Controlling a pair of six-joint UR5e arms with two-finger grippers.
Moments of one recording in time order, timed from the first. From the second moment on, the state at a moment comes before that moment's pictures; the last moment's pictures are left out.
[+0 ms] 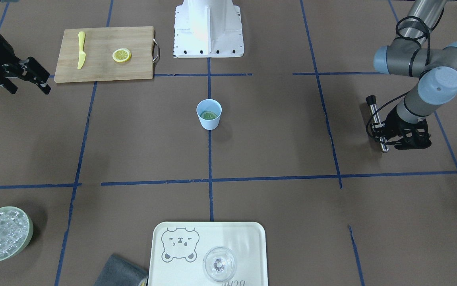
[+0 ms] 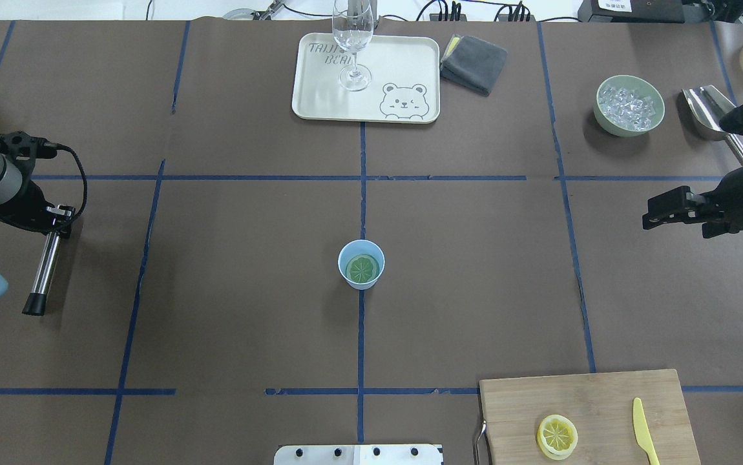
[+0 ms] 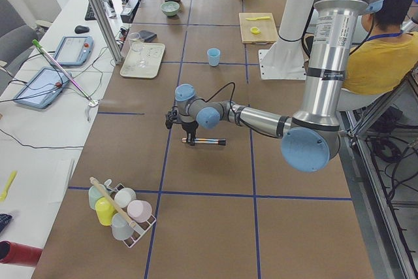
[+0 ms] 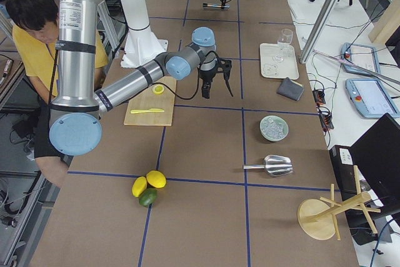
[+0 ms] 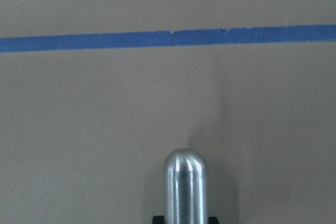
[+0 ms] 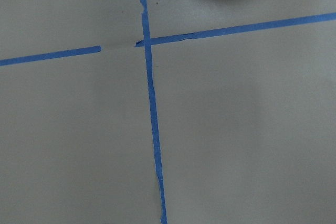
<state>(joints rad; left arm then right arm) -0.91 -1.69 -1.58 -1.89 -2.12 -0.73 0.95 -1.65 2.17 -1.42 2.16 1.00</state>
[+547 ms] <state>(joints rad) -0.98 -1.69 -1.61 -1.89 -2.13 -0.74 0.98 -1.65 2.17 -1.42 2.18 0.98</state>
